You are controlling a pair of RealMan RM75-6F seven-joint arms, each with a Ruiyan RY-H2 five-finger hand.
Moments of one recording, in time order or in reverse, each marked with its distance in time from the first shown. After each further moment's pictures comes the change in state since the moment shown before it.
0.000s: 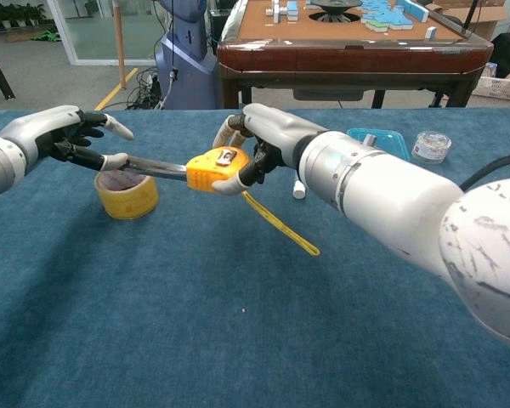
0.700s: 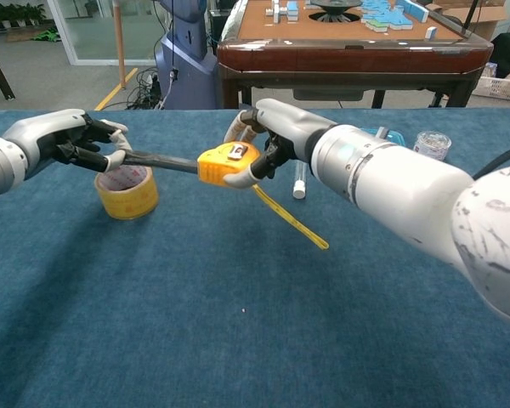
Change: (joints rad) left arm 0.002 0.037 0.006 -0.027 0.014 -0.076 -0.066; right arm -0.007 0.033 0.004 0.001 0.016 -0.016 0.030
